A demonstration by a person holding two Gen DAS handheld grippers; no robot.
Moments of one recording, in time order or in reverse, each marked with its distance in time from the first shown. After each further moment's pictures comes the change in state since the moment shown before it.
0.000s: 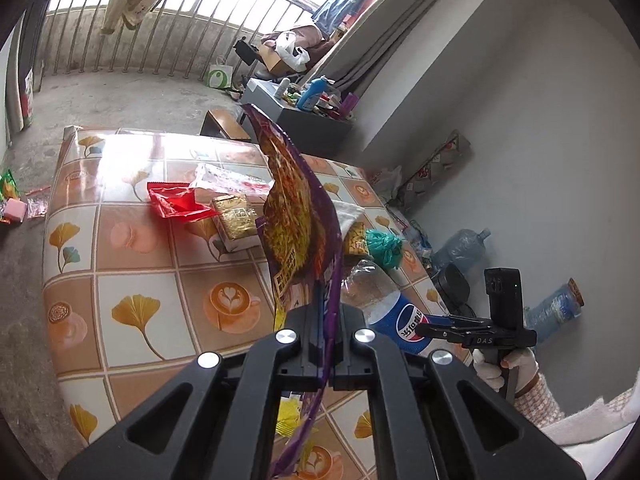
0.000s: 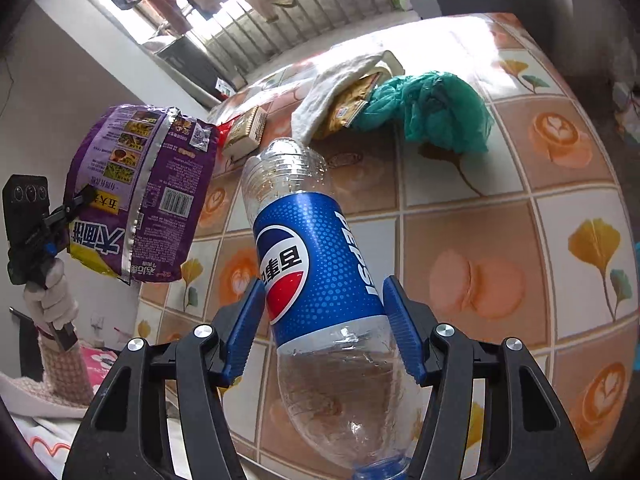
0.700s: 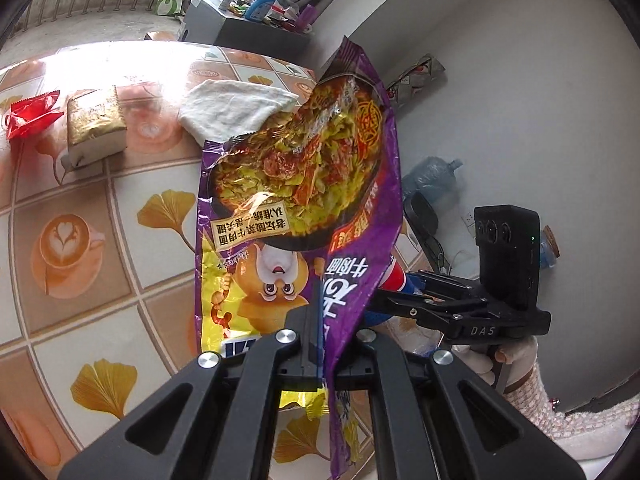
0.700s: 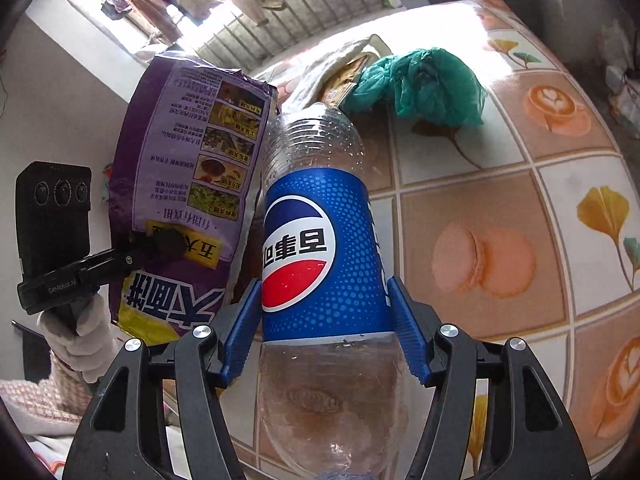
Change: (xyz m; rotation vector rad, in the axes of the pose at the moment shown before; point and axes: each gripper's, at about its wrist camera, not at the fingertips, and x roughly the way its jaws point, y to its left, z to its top) left arm 0.143 -0.047 -0.036 0.004 0.278 -0.150; right arm 0.015 0.001 -0.015 0.041 -0.004 0.001
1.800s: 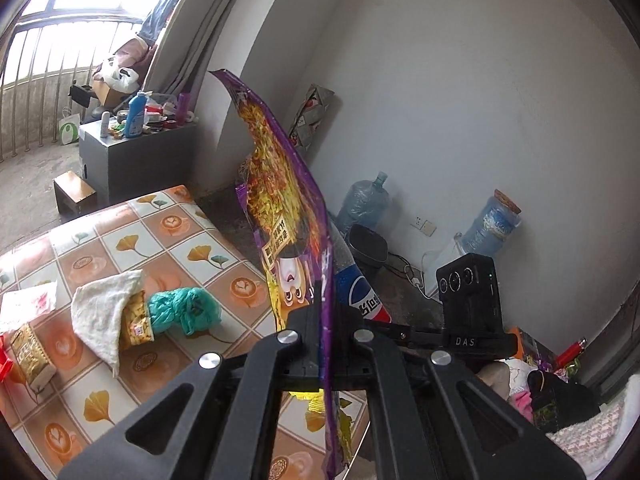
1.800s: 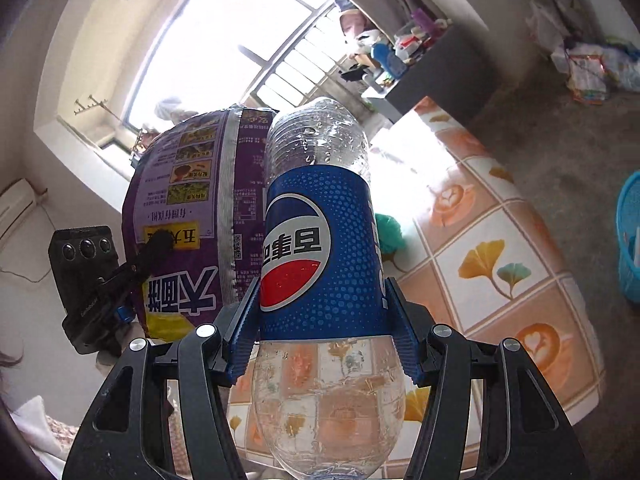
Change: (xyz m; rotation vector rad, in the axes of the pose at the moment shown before) left arm -0.005 -0.179 0.074 0.433 -0.162 -0.121; right arm -0.153 -0.079 -0.055 0.287 -0.479 0.223
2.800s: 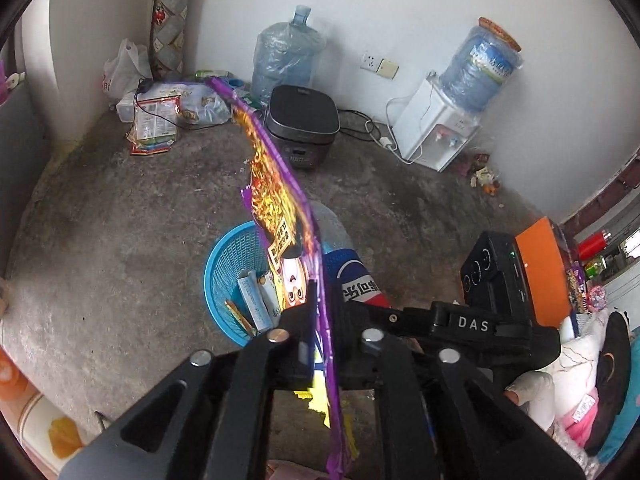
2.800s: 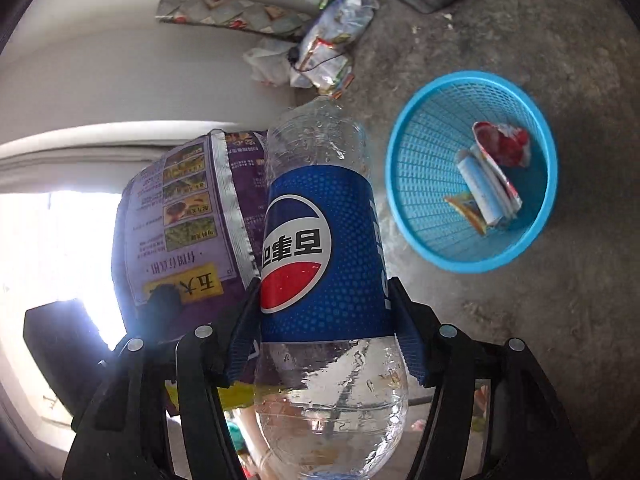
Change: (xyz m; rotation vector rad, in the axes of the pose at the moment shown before) left arm 0.479 -0.115 0.013 0.295 0.565 -0.141; right arm -0.097 -0.315 0.034 0.835 -0.356 -0.235
